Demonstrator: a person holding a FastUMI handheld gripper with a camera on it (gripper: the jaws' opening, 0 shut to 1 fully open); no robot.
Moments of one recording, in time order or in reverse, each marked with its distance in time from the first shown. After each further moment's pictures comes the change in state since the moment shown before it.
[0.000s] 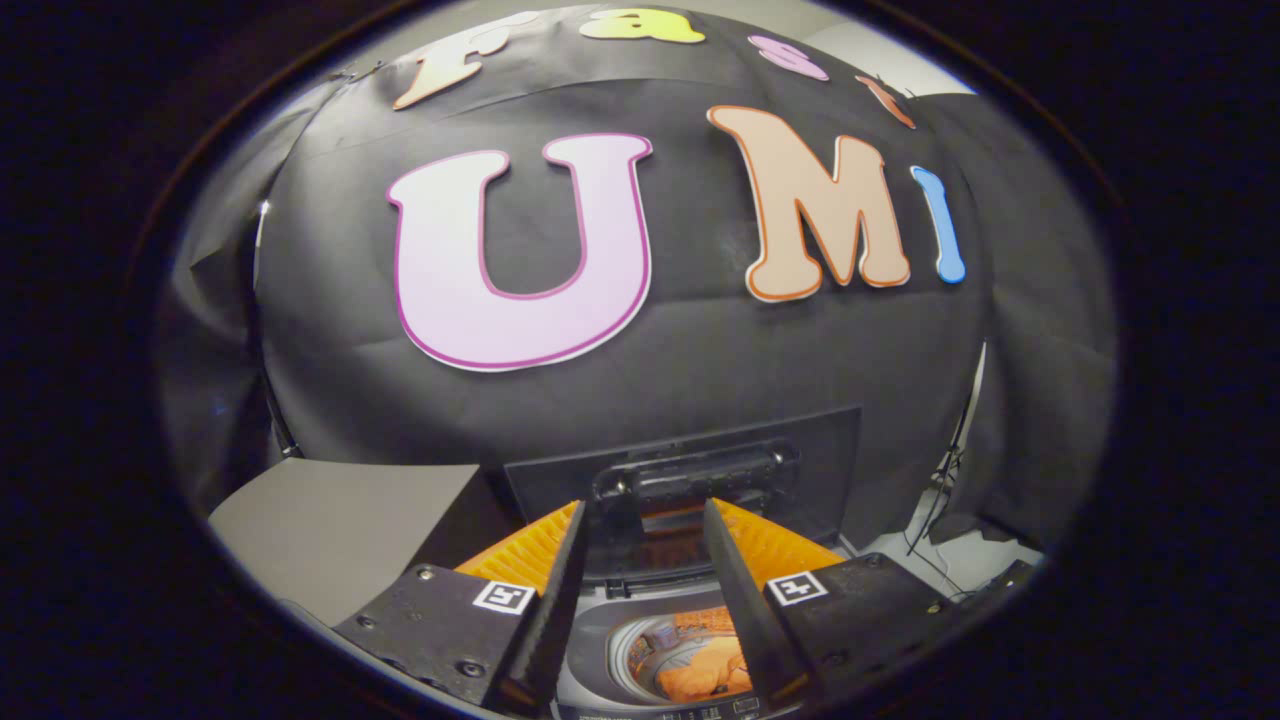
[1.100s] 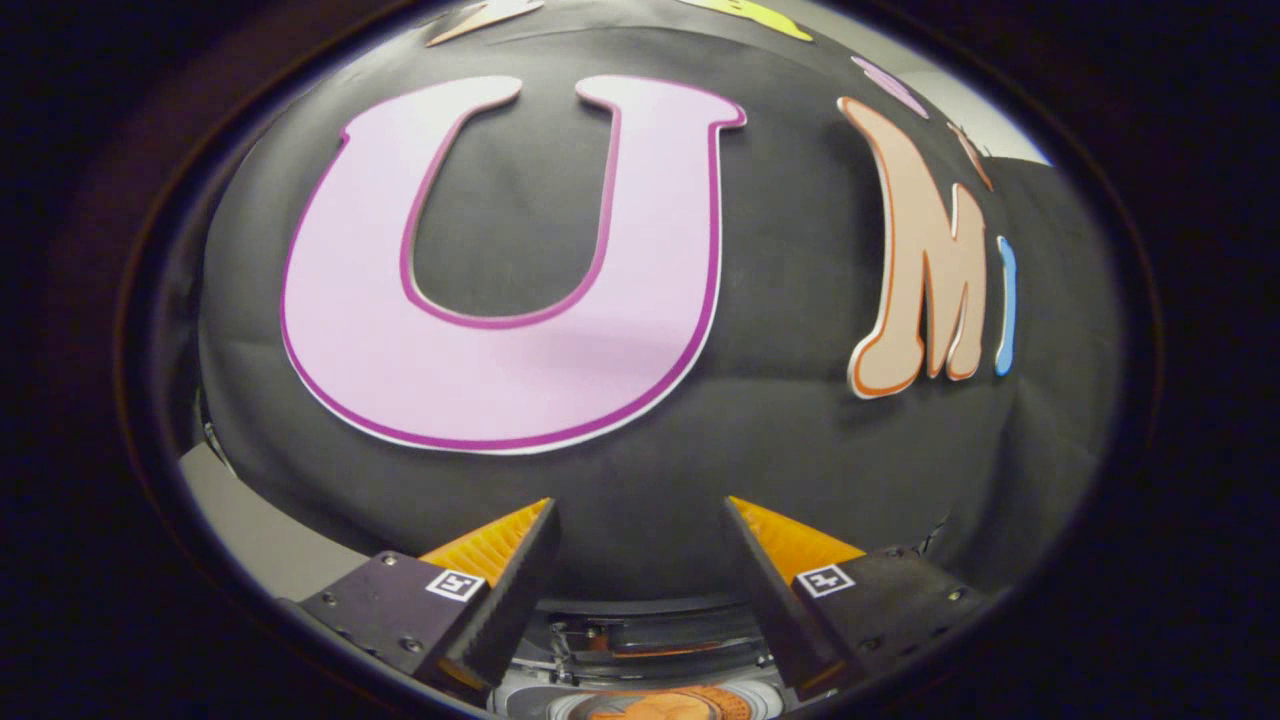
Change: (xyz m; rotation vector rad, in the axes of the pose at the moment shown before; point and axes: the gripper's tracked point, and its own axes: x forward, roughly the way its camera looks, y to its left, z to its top) arm 0.153 0.005 0.041 -0.205 0.000 -0.063
